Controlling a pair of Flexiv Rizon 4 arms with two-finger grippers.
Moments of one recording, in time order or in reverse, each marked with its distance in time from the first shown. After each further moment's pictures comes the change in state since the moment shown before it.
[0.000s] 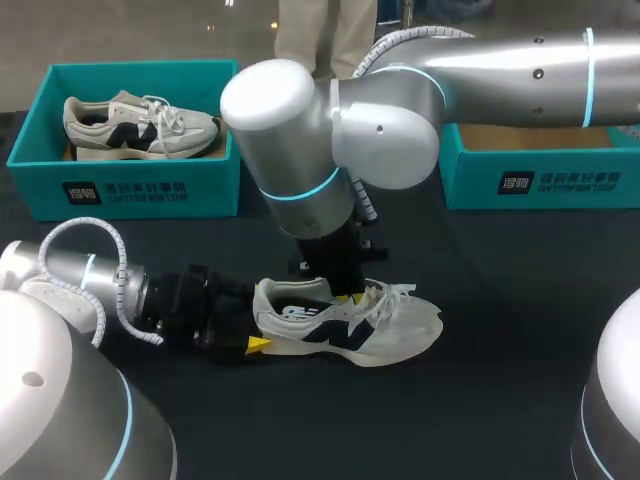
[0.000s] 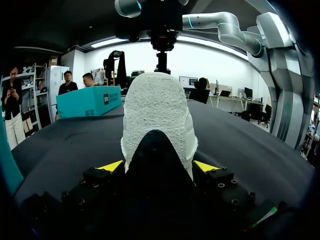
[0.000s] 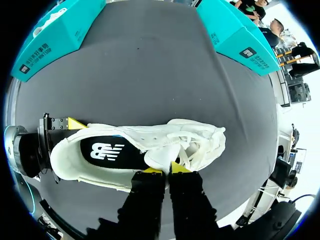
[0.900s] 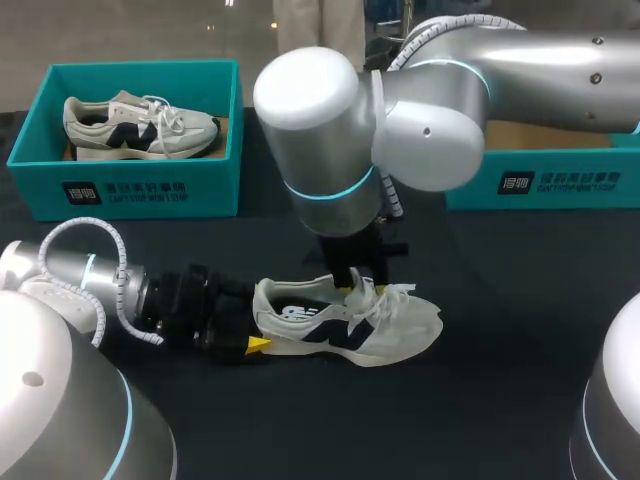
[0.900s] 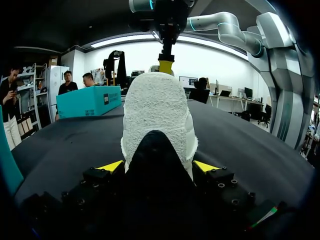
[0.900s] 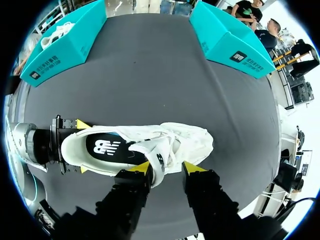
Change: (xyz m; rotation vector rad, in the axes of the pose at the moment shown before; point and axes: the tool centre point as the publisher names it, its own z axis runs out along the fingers) left arm 0.000 0.000 0.000 0.000 0.000 0.000; right arm -0.020 -0.001 -0.022 -0.085 0.073 0.009
